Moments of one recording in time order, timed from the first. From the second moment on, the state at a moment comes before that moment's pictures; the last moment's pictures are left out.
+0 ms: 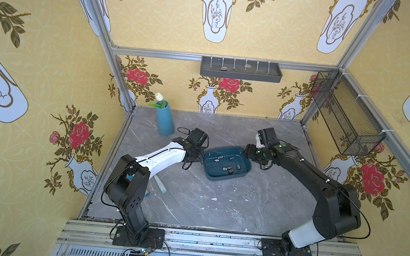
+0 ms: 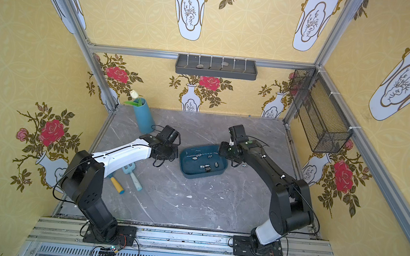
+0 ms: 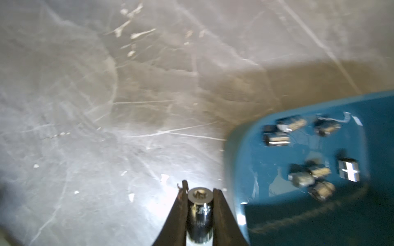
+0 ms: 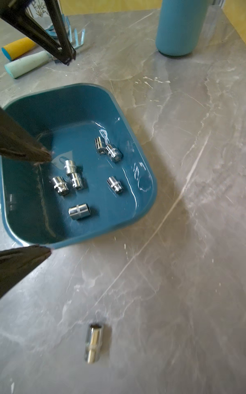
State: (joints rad) left arm -0.57 1.70 1.19 -0.61 -0.15 -0.66; right arm 0.48 1.59 1.20 -0.61 -0.12 0.54
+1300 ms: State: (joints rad) left arm -0.49 1.76 1.05 -0.43 -0.12 -0.65; right arm 0.64 1.94 1.38 -0.57 -0.02 0.54
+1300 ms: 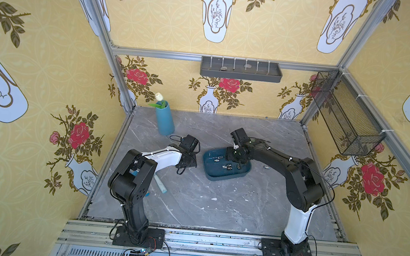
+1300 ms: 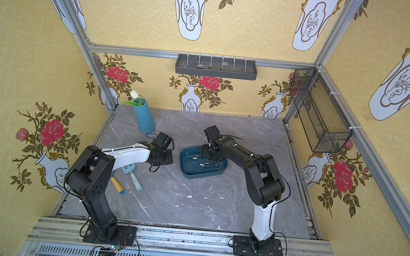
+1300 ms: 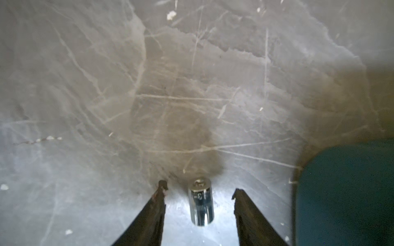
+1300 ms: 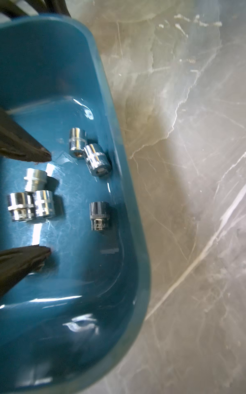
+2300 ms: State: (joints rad) left arm -0.49 1.57 1.05 -0.42 0.07 -0.56; right arm 0.62 2.00 1.31 -0.37 0.02 0.31
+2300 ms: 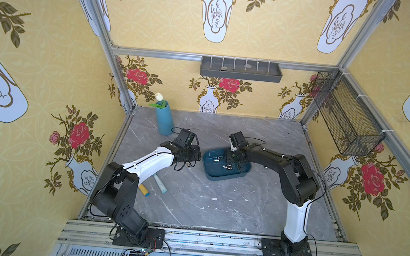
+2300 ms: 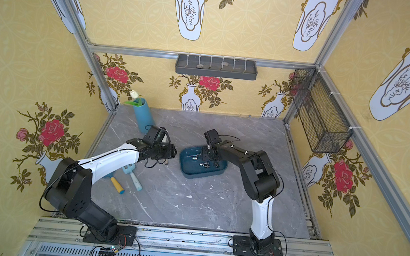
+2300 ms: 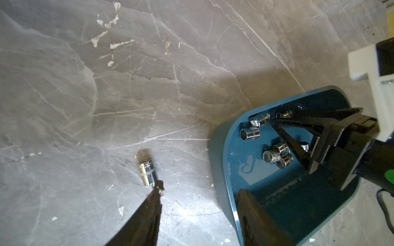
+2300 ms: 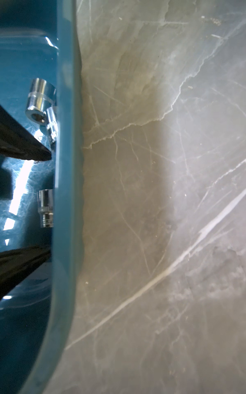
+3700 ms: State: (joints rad) left arm -0.49 1.53 1.03 -0.42 0.06 -0.52; right arm 0.62 2.03 1.25 -0.18 0.06 0.30
